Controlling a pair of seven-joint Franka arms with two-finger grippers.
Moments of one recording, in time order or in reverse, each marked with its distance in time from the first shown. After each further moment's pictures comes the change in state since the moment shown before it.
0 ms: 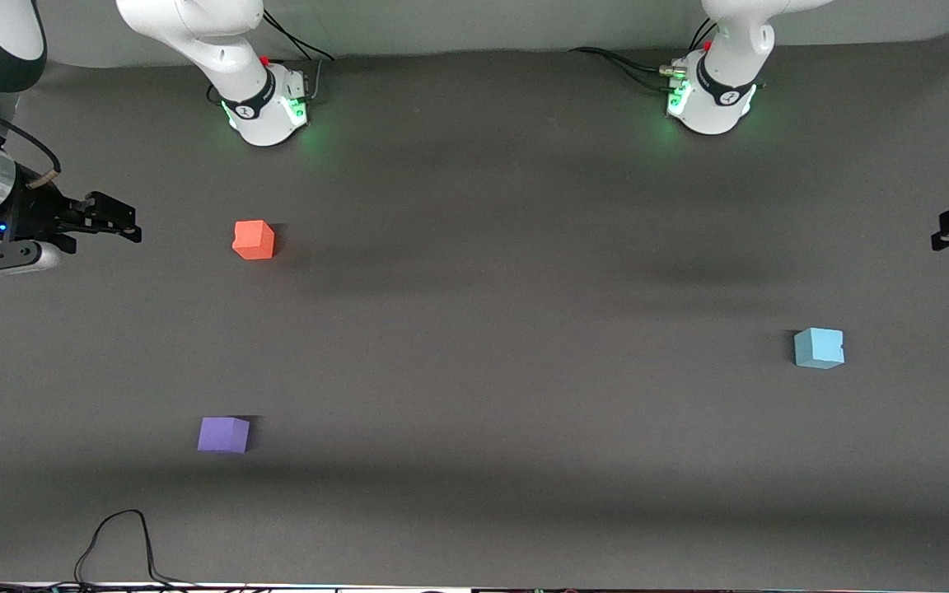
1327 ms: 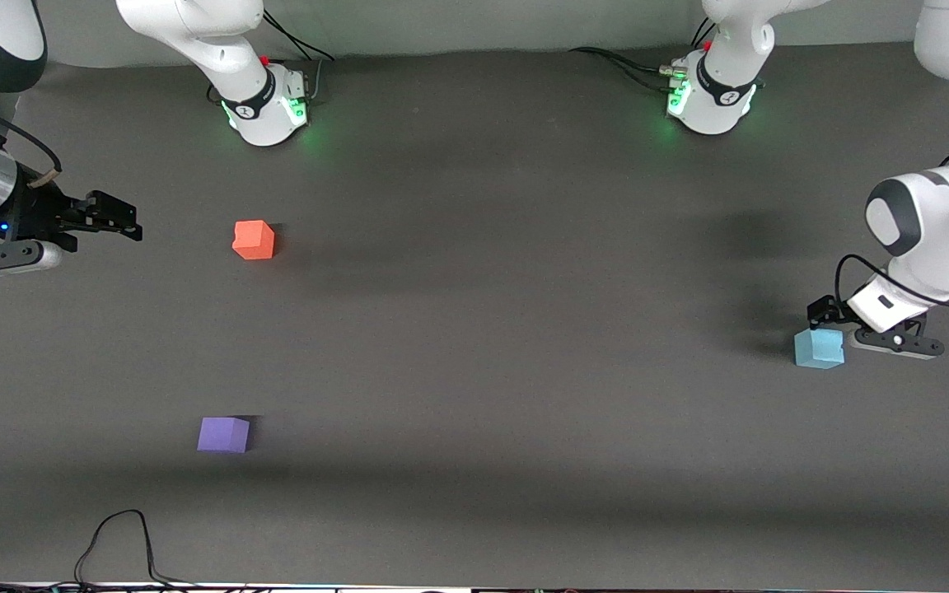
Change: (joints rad) left arm 0.025 0.264 -0.005 -0.580 0.019 0.984 0.036; right arm 0.000 0.000 0.000 -0.001 0.000 -0.008 0.000
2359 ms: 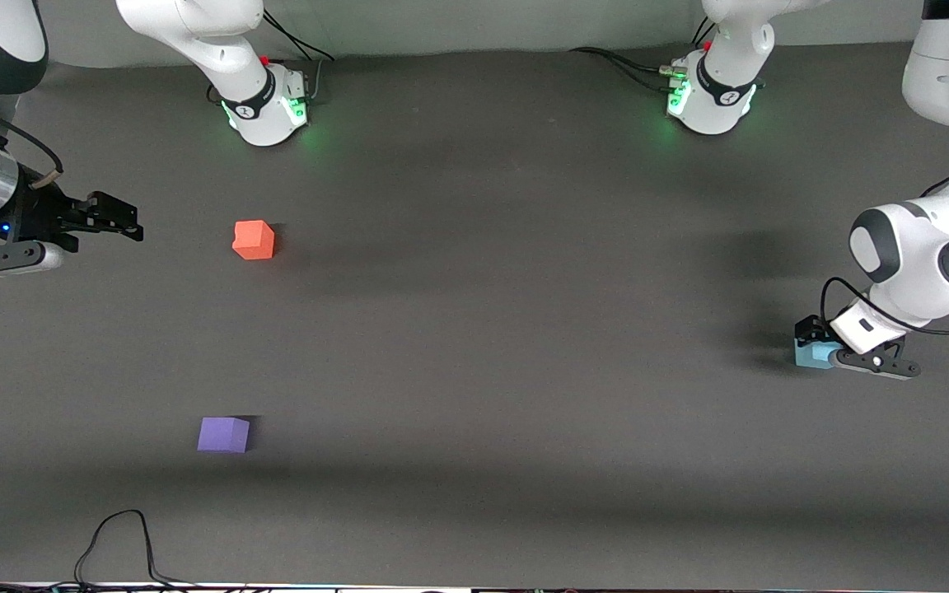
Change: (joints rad) left arm -0.003 0.126 -0.008 0.088 0.000 0.017 0.003; right arm 0.000 0.002 0.001 0.000 0.000 0.000 0.000
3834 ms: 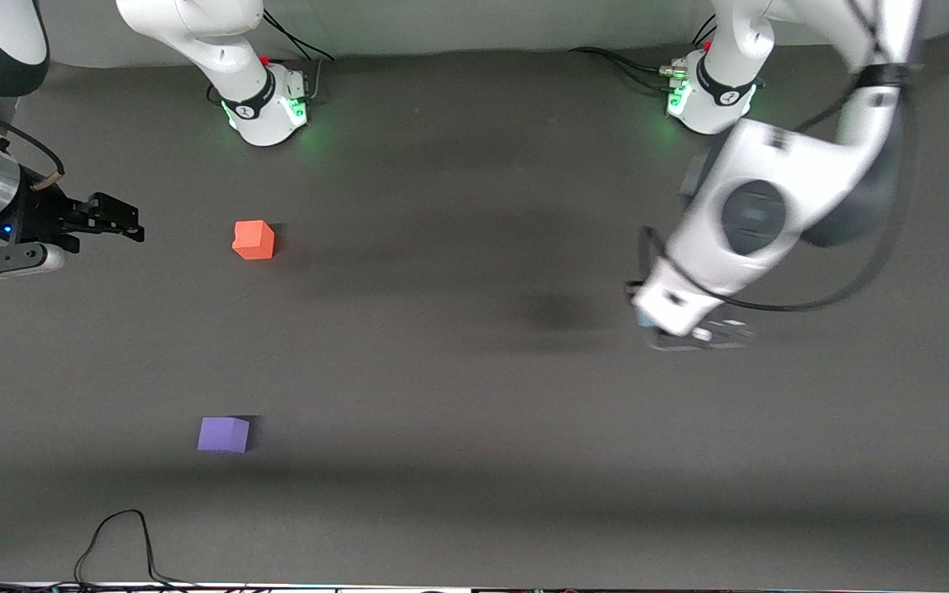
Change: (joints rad) left arm -0.669 -0.121 -0.039 0.460 -0.010 -0.756 -0.987; right arm 0.000 0.003 0.000 -0.001 0.000 0.000 0.000
